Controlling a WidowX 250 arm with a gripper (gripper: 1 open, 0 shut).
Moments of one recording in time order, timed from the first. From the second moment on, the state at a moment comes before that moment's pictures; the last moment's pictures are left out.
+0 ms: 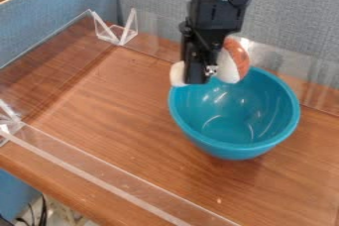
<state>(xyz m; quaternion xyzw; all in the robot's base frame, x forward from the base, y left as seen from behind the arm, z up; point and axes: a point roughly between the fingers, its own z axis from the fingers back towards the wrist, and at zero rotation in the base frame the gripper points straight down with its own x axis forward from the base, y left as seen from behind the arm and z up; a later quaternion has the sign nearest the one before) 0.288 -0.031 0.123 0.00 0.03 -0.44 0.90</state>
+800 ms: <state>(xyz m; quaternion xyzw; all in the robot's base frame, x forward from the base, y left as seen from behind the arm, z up) 0.319 -0.041 0.070 -0.02 0.08 -0.45 0.89</state>
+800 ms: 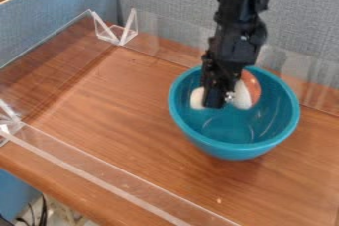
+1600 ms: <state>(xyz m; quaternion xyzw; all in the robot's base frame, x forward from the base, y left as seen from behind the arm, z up) 0.324 -0.042 0.062 -0.03 0.09 -0.45 0.89</state>
